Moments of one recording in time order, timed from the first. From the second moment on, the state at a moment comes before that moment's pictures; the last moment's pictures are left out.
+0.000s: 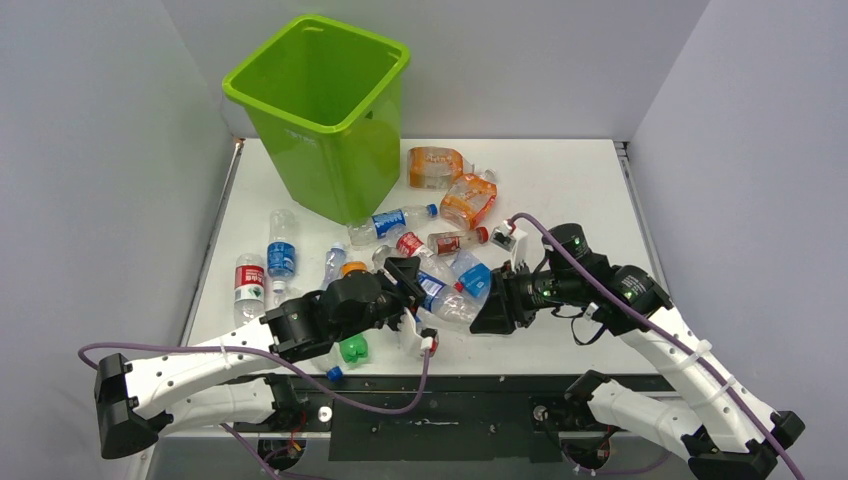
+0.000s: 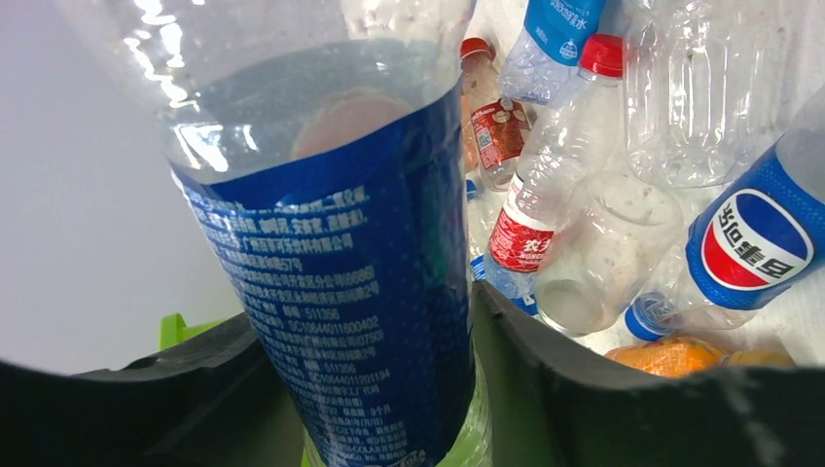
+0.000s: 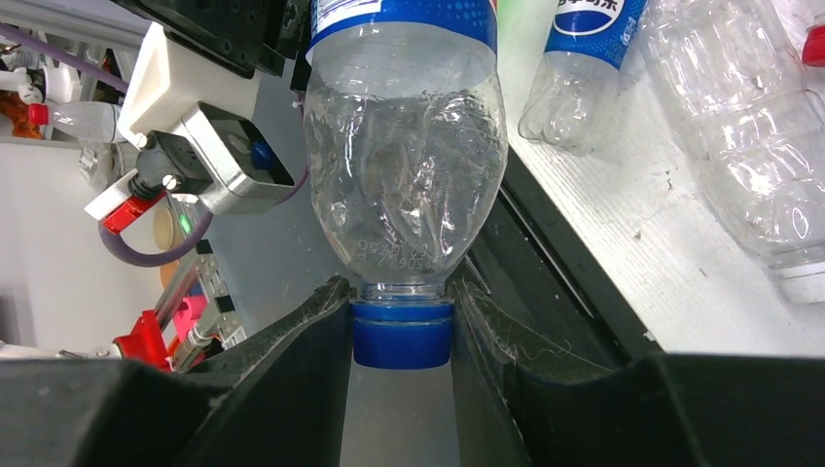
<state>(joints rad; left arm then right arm) -1.12 0.96 0.81 -0.28 -0.17 1.33 0.68 0.91 1.10 -0.92 -0.66 0.36</state>
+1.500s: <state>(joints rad) -1.13 0.97 0.60 0.51 0.17 -0.49 0.76 0.72 0.66 0.27 -0.40 0.69</state>
